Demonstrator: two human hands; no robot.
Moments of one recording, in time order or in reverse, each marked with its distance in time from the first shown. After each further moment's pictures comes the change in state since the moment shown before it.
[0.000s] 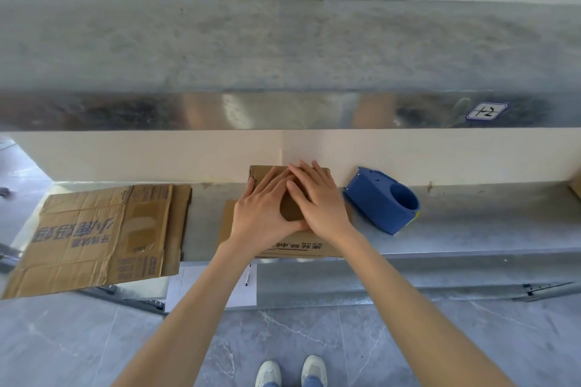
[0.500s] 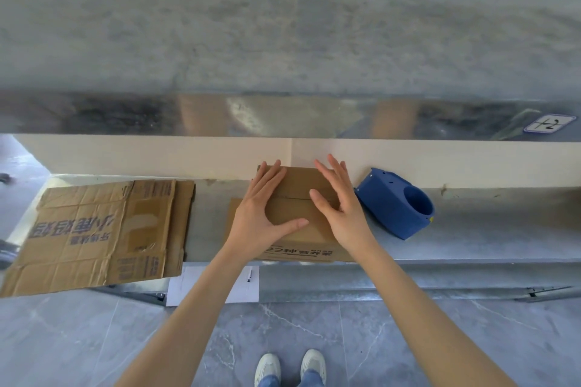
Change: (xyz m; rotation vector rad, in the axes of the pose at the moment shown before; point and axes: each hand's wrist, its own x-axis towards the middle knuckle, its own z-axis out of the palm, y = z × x) left_hand -0.007 -0.032 0.008 -0.515 0.080 -0.030; right_hand -0.008 0.019 0.002 0.450 0.062 0.049
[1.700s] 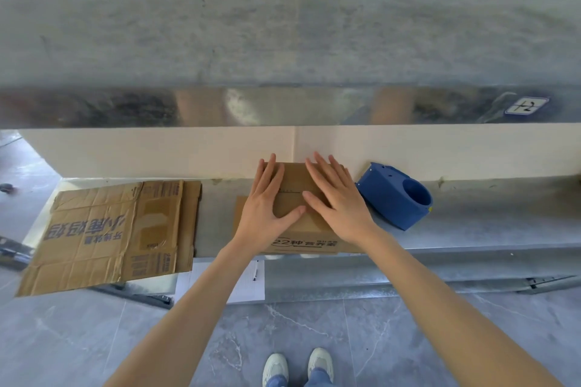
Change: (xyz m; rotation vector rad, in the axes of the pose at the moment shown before) left_hand -0.002 -0.004 0.000 0.158 -0.026 0.015; right_hand 0.003 -0.001 -0.001 -0.699 -0.178 -0.147
